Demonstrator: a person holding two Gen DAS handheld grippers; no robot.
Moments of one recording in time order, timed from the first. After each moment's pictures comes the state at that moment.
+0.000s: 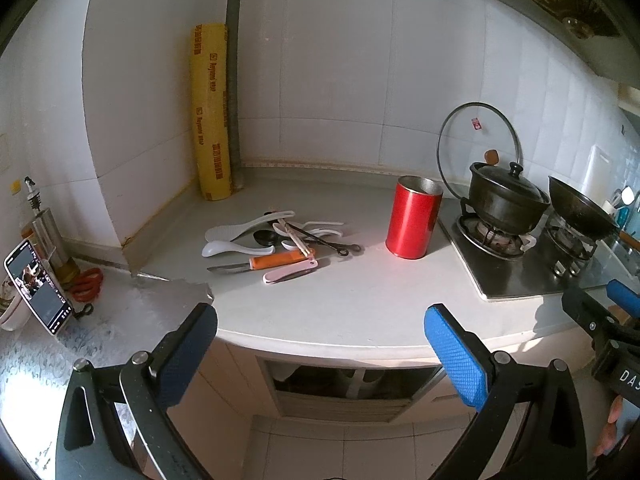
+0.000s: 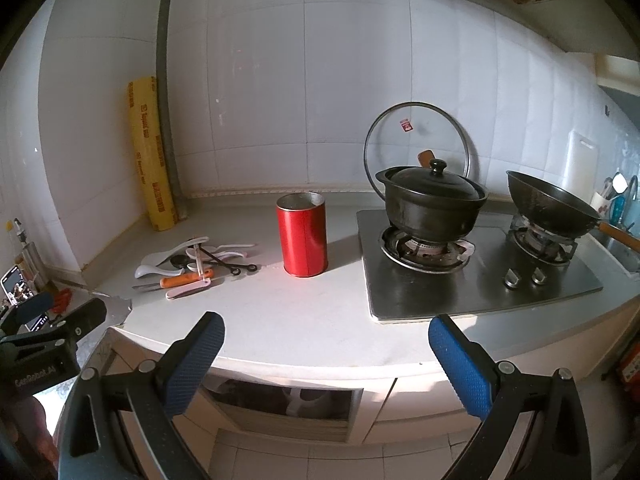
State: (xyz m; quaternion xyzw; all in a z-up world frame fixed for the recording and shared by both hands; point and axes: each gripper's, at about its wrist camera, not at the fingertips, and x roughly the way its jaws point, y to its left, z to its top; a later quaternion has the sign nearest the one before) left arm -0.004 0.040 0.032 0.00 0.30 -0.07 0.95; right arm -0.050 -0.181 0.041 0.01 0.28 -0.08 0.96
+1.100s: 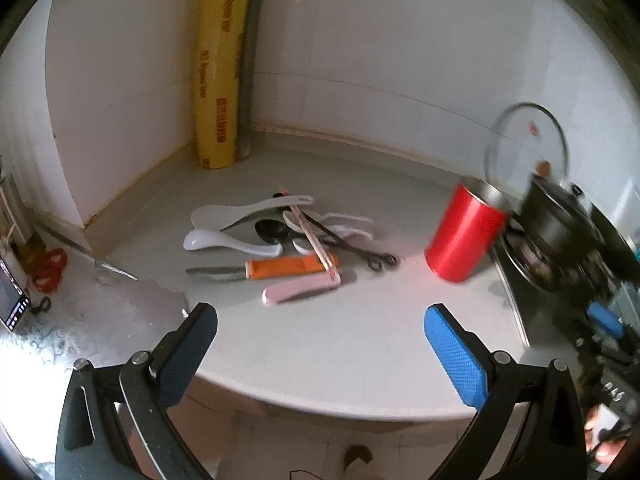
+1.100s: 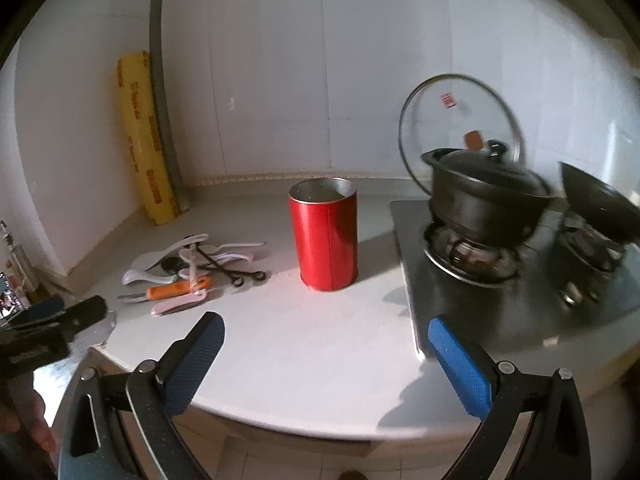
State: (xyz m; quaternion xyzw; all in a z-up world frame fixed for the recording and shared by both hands) left arm 0.130 0.051 -0.015 -0.07 0.36 -0.04 0.93; right arm 0.095 -0.198 -0.016 0.02 0.31 -0.02 0.95
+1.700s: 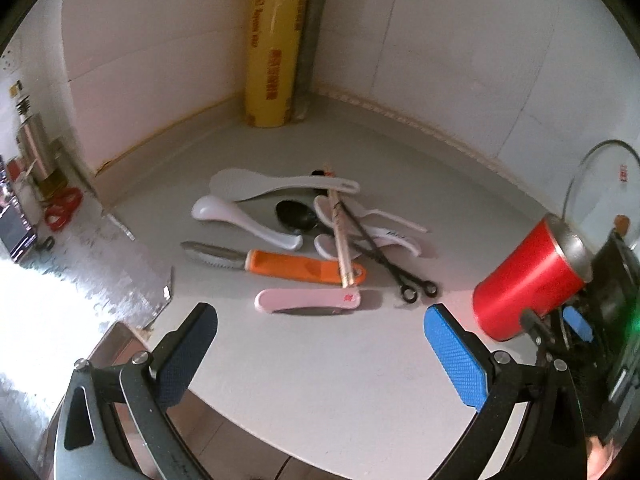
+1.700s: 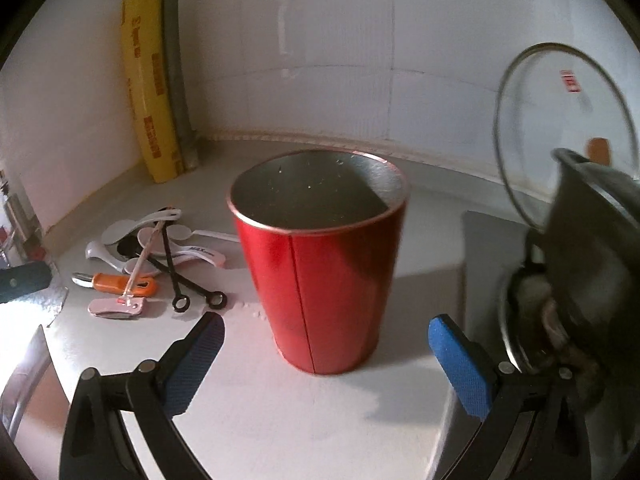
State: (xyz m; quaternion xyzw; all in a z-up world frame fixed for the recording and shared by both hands) left arm 0.194 0.026 -0.040 -0.13 0.42 0.10 0.89; right arm 0.264 -0.232 -0.083 -0.04 0.36 0.12 0.93
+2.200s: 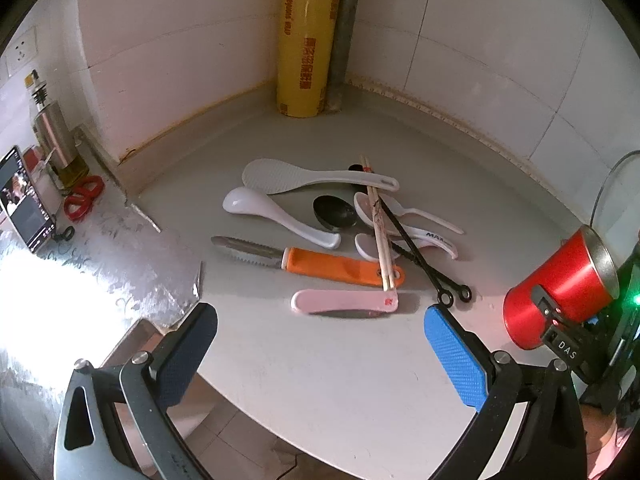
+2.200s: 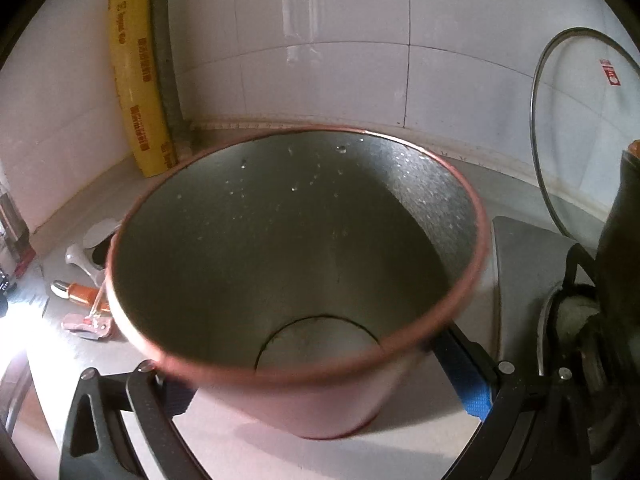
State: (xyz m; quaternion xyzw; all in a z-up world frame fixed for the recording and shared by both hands) left arm 0.206 0.047 -0.044 -0.13 0.44 0.14 0.88; right arm 0.315 -0.222 -0.103 -0.05 0.37 0.12 0.92
